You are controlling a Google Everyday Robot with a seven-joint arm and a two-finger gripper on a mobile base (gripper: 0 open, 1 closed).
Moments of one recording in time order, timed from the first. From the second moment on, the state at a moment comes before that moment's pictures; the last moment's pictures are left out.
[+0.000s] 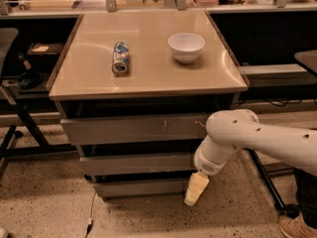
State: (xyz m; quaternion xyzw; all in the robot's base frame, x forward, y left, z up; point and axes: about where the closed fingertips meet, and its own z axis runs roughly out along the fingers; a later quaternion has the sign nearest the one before) arm 0.466 -0.129 0.570 -0.55 0.82 0.12 0.07
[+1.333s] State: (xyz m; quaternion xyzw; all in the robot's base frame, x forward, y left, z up) arm 0.513 -0.114 0.502 -0.55 0.82 0.11 0.11
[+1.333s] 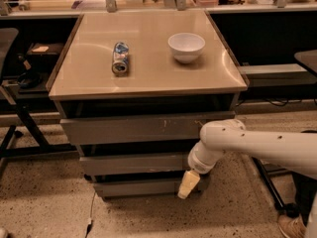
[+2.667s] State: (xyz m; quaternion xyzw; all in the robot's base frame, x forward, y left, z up) arm 0.577 -0.120 0.433 -0.55 0.82 0.09 0.12
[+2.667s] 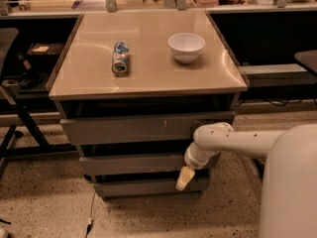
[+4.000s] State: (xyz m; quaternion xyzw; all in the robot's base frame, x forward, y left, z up) arm 0.555 -0.107 0.404 -0.56 0.82 0.12 0.09
